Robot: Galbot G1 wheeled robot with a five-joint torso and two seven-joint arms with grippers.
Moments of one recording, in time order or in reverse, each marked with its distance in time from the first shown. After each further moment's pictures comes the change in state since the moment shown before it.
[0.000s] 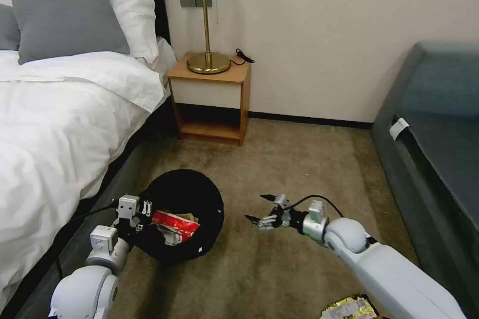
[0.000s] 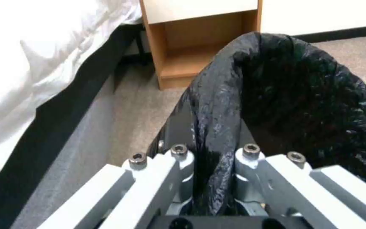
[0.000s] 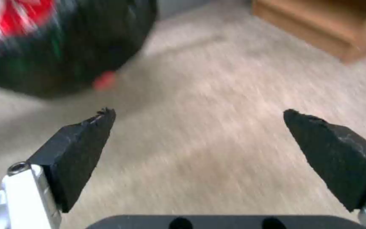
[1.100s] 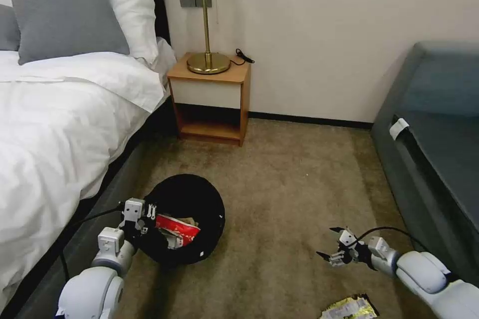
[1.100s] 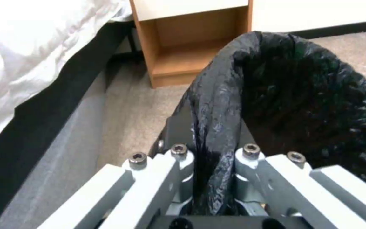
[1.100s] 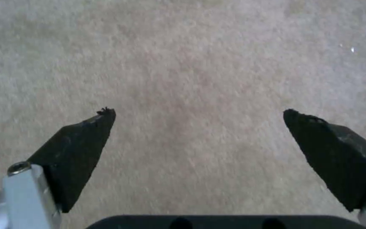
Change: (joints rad) left arm -0.007 -0.004 0.046 0.009 0.018 0.002 -0.018; right arm -0.333 -0.206 0.288 -0.001 -0.273 0.022 -0.005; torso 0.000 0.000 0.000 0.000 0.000
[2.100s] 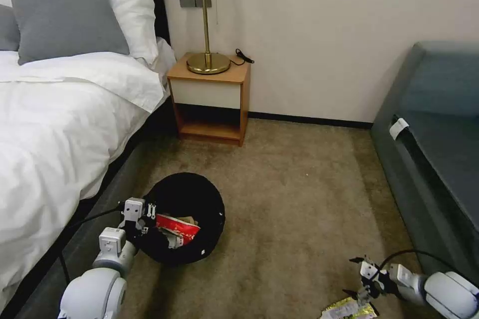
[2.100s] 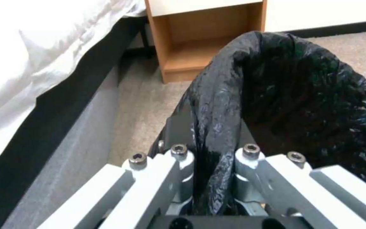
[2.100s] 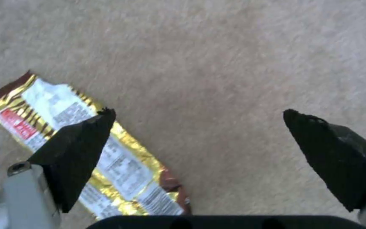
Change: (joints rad) left arm 0.029 -0.033 -0.004 -0.035 0.025 0.022 -0.044; right arm -0.124 -0.113 -0.032 -0.034 -0.087 0.038 -0.075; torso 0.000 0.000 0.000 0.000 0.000
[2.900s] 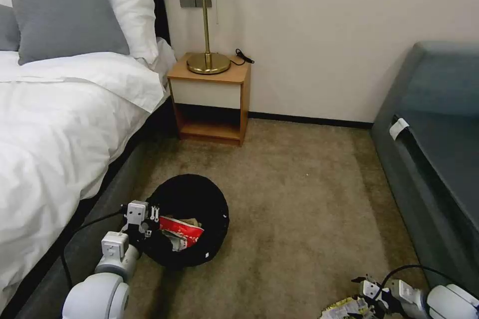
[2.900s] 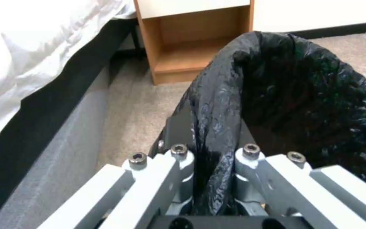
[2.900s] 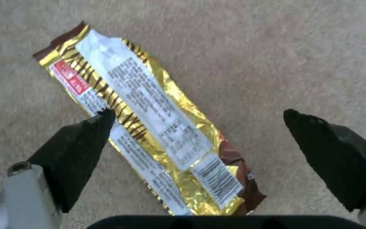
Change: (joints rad) left arm 0.015 -0.023 0.013 -0.021 0.018 -0.002 0.024; right arm 0.022 -0.009 -0.077 -0.053 -0.022 0.014 -0.069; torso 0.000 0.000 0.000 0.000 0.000
